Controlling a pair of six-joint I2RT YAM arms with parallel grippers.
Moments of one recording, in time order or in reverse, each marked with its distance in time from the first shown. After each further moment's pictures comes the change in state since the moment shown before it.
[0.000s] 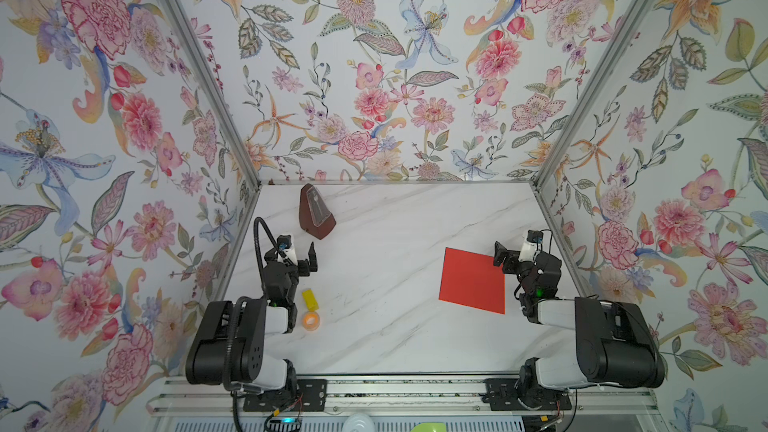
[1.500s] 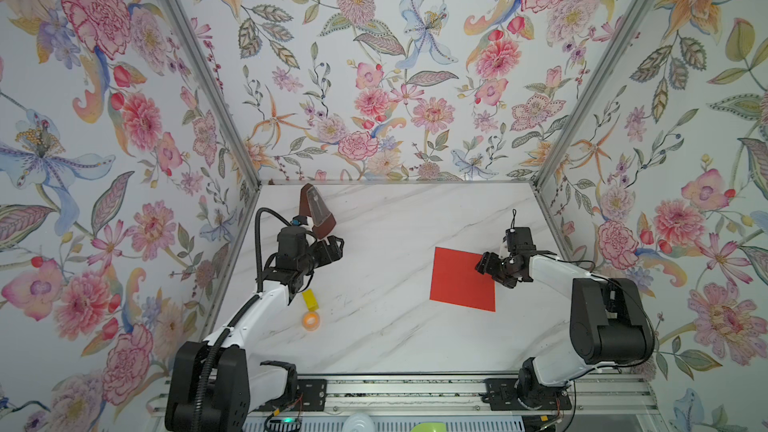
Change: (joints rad) left arm -0.195 -0.218 0.446 -1.149 0.224 -0.530; right arm 0.169 0.160 0.470 -1.196 -0.093 0.386
